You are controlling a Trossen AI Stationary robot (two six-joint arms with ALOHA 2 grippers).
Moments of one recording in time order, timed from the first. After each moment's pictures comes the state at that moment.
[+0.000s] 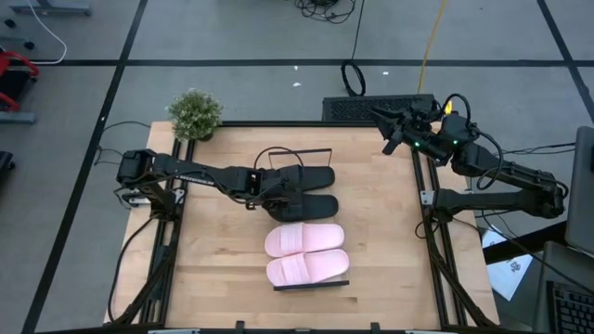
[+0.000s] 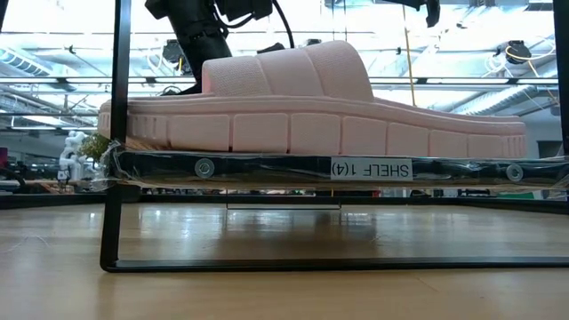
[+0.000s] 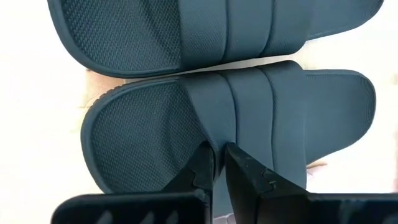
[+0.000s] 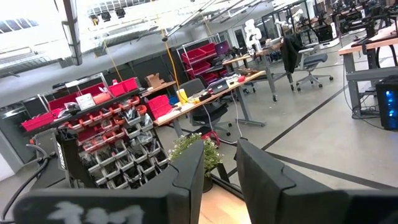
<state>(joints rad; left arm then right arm) -0.02 1.68 1.21 -0.63 -0.11 -1.55 -0.33 0.80 0.89 0.01 0.24 0.35</state>
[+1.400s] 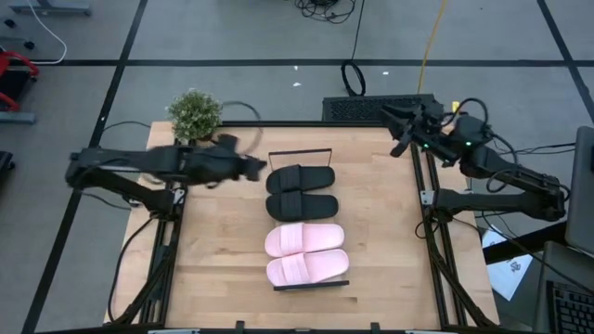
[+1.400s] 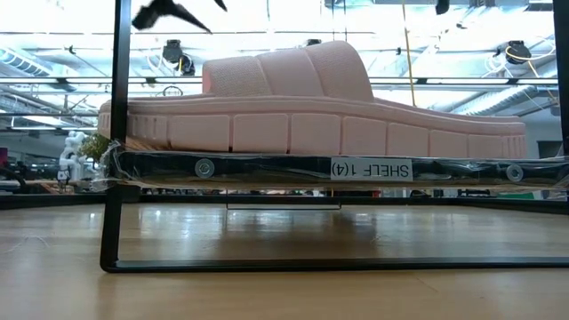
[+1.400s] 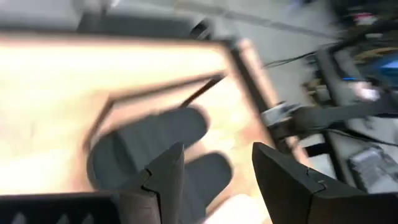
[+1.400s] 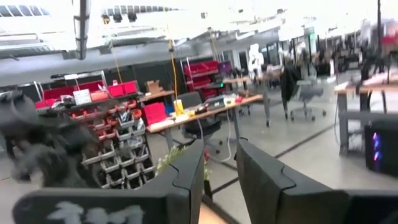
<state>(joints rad) -0.04 1.17 1.21 -0.66 -0.44 -1.15 -0.33 0.74 0.89 0.02 0.23 0.18</state>
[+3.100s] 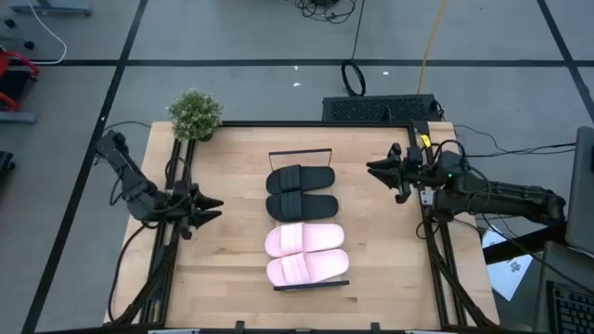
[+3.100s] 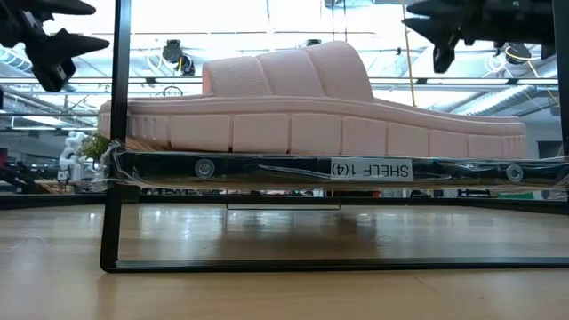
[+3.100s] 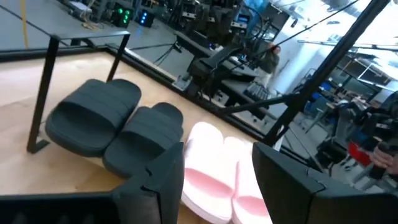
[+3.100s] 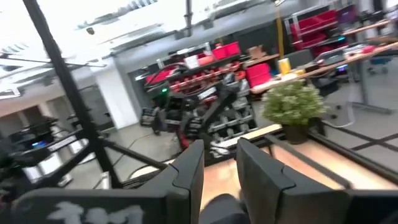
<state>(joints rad) -0.84 0.29 0.23 -0.05 -0.90 -0.63 -0.26 0.51 0.32 0.34 -0.18 0.37</state>
